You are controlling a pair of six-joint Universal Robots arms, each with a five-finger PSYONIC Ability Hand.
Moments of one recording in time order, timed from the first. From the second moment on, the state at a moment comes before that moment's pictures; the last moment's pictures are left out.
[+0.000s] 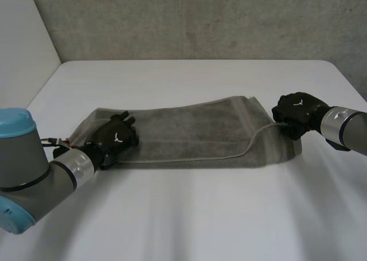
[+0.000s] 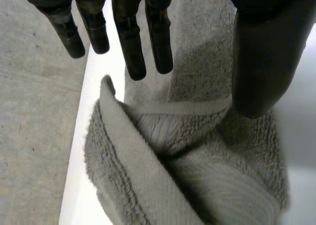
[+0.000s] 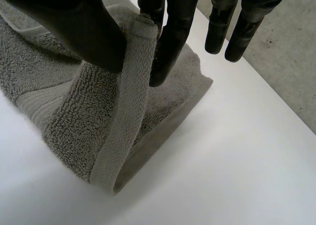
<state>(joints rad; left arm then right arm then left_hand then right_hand) 4.47 -1.99 -1.75 3.36 -1.12 4.30 1.67 -0.99 1.22 0.31 1.12 2.42 0.63 0.62 0.22 0.23 0.42 1.30 1.35 0.21 0.23 1.17</state>
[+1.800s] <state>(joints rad) 4.56 -1.81 -1.22 4.07 -1.18 3.16 1.72 -1.17 0.88 -0.56 1.23 2.88 1.31 1.35 0.22 0.23 1.16 1.30 1.35 0.21 0.23 1.17</state>
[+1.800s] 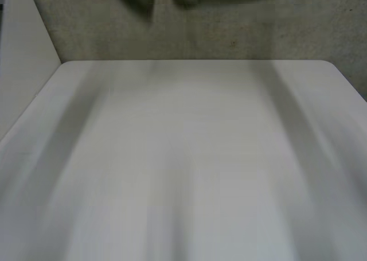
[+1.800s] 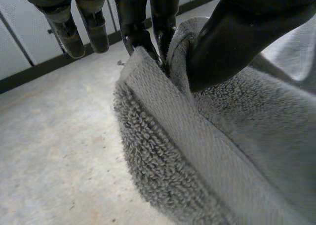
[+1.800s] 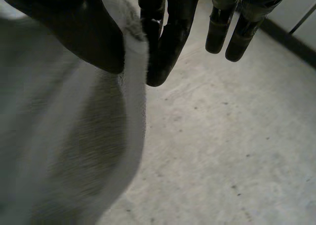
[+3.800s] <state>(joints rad) 4.65 -1.99 -1.50 2.79 -0.78 4.04 1.38 -0.92 1.03 0.78 0.78 1.79 1.31 1.35 0.22 0.23 1.16 1.30 1.35 0.21 0.23 1.17</state>
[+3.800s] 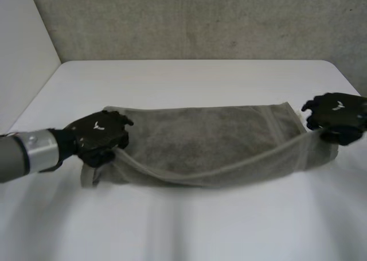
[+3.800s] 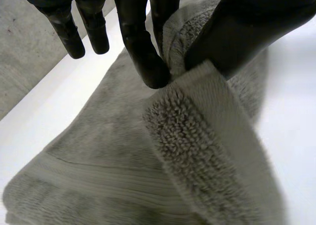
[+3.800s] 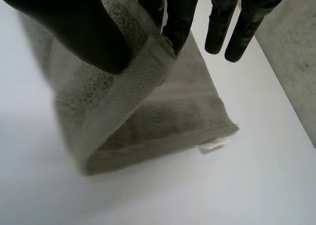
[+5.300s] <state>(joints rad) 4.52 -2.36 -1.30 3.59 -1.00 3.97 1.69 -0.64 0.86 -0.21 1.41 2.41 1.31 1.35 0.22 0.23 1.18 1.31 1.35 0.21 0.23 1.17</state>
